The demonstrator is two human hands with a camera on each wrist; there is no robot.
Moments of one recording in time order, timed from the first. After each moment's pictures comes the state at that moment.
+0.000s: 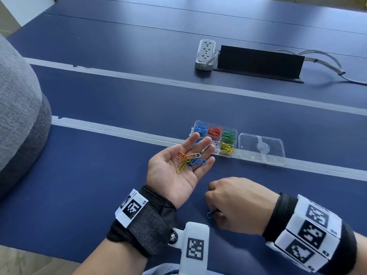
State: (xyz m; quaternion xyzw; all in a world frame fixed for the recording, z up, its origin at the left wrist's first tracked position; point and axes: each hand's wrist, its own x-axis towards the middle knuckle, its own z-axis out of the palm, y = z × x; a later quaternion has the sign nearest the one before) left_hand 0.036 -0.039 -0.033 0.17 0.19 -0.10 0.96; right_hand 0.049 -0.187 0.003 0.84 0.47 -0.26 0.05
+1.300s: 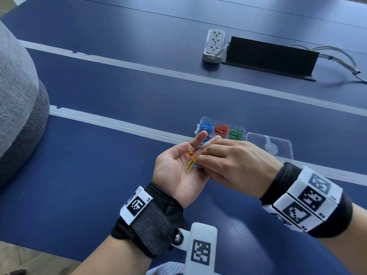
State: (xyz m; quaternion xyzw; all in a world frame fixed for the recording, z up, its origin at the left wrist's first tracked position) left_hand 0.044 -0.038 -0.042 0.15 0.23 -0.11 0.96; right_hand 0.101 -0.175 -0.005 0.81 0.58 -0.01 -0.10
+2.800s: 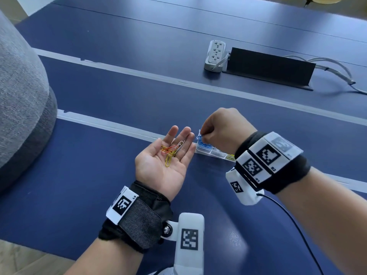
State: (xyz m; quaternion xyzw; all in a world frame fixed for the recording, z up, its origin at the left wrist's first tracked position) left_hand 0.041 -0.012 -0.033 0.13 0.23 0.02 0.96; right_hand 0.147 -0.124 0.011 0.94 0.23 -0.16 -0.18
